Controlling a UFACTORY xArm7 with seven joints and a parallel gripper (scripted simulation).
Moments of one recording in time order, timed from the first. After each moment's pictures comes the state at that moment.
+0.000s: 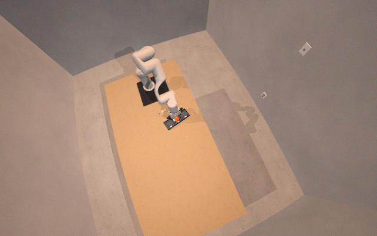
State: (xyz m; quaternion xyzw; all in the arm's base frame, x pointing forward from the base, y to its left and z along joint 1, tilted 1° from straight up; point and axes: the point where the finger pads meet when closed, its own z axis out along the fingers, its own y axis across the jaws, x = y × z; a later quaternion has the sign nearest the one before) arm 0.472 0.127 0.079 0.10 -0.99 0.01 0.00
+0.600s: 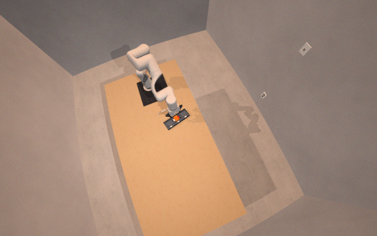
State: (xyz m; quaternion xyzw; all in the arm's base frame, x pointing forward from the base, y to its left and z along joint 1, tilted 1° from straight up) arm 0.472 0.128 0.141 0.10 -0.99 0.01 0.00
